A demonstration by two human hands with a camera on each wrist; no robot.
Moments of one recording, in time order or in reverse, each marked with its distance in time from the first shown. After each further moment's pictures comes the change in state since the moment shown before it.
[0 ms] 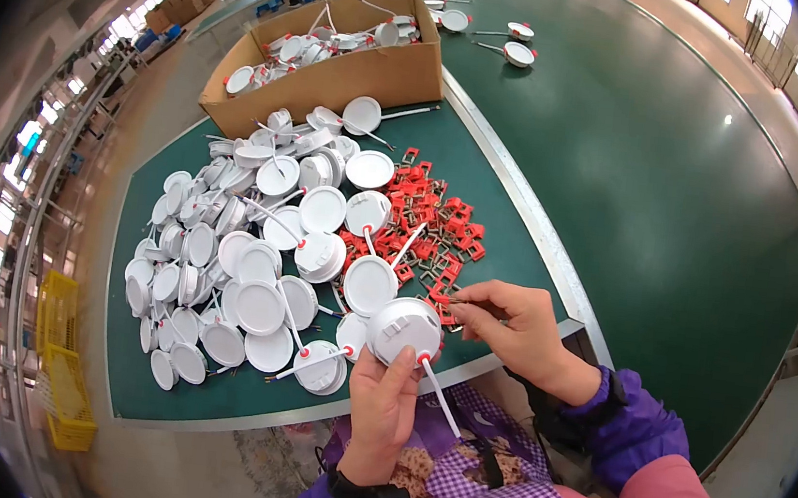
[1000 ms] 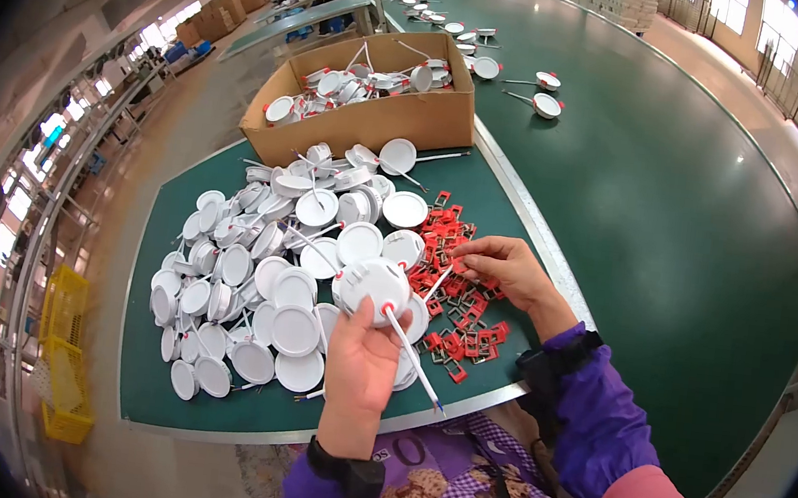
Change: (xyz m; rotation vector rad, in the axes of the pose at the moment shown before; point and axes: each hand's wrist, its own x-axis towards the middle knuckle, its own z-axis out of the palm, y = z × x) left_hand 0.060 0.060 -0.007 -0.265 -0.014 0.029; right_hand 0.111 0.061 -0.015 0.453 -0.178 0.236
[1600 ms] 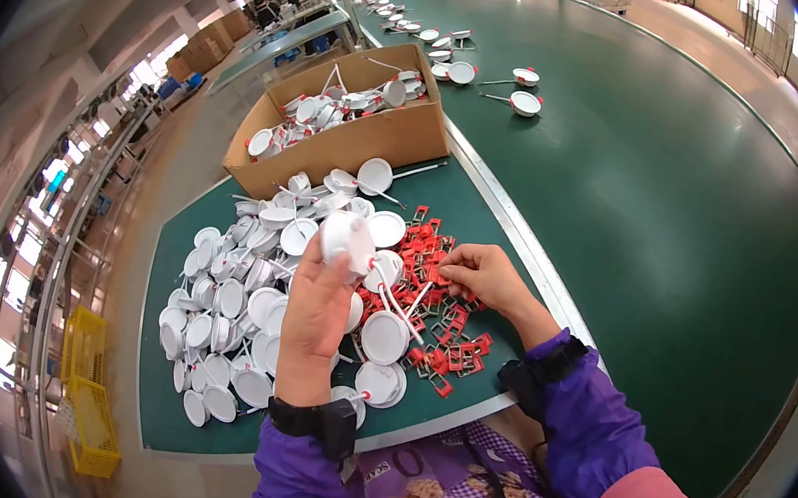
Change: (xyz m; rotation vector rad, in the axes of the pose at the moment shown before) left_hand 0.066 0.031 0.036 0.517 -0.318 0.121; right_hand 0.004 -0.003 0.001 -0.232 0.117 -0.035
